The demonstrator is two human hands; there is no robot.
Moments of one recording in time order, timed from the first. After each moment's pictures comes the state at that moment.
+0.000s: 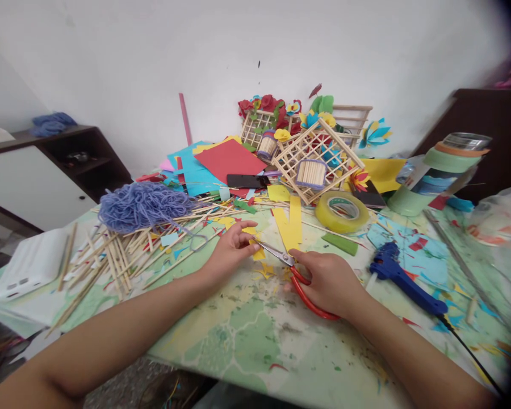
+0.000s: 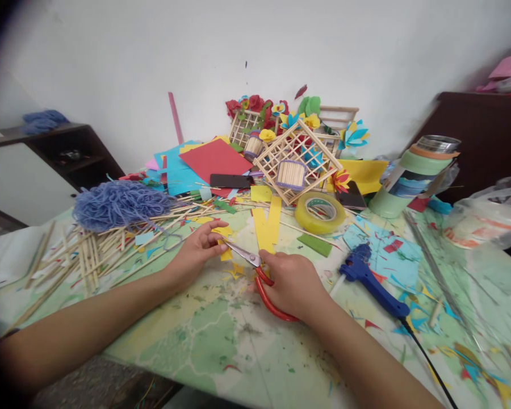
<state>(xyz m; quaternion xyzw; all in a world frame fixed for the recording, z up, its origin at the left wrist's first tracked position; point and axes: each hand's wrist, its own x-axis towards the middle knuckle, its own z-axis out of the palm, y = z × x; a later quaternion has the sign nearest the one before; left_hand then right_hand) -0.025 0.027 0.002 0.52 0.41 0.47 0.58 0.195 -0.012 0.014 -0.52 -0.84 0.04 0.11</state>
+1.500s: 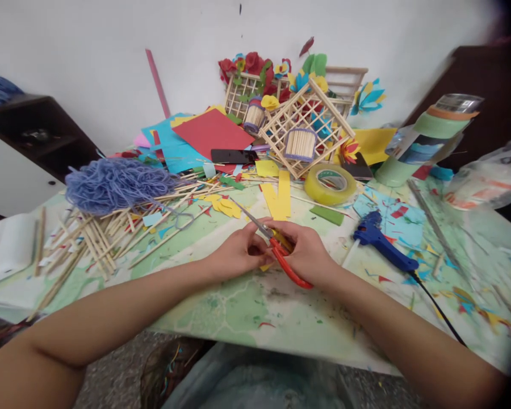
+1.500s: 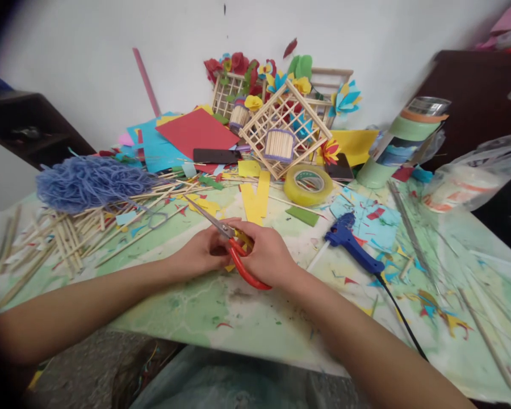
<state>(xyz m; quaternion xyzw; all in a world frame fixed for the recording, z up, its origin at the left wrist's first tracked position) -0.002 0.000 -0.012 0.70 0.36 0.29 0.55 0.170 -0.018 0.006 -0.43 -0.74 0.36 0.37</state>
